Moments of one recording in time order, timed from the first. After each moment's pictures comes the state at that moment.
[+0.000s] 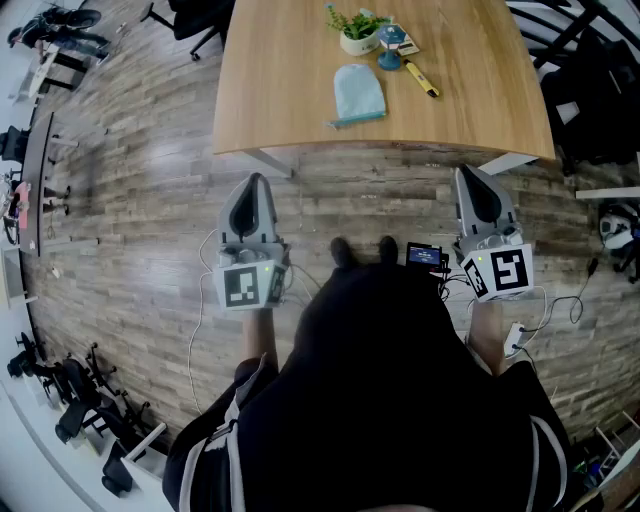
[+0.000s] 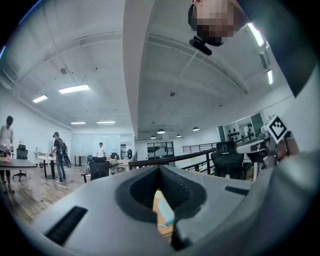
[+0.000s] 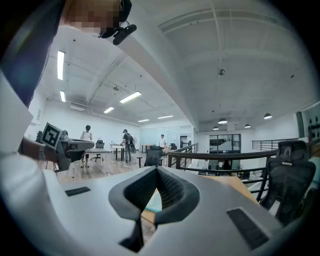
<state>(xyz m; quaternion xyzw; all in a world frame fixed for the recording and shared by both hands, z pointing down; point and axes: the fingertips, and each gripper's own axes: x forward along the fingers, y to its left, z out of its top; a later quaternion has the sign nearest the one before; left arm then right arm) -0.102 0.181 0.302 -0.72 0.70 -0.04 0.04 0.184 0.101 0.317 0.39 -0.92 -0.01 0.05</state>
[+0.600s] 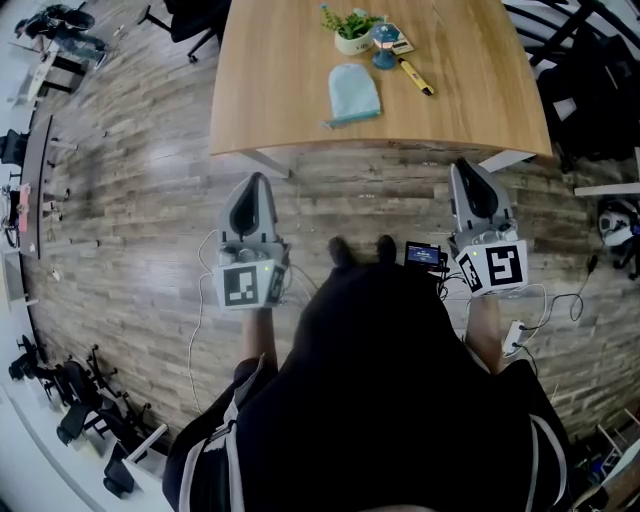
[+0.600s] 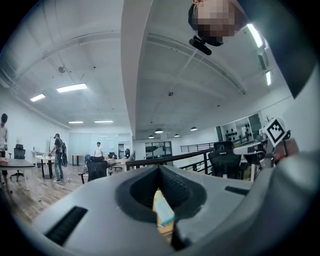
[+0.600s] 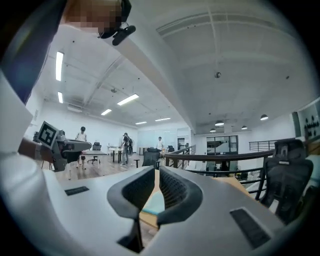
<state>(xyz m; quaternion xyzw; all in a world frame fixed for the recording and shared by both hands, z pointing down) -0.089 0.179 0.303 -0.72 0.69 -0.04 0.03 0.194 0.097 0.318 0.41 -0.91 0.00 0.03</state>
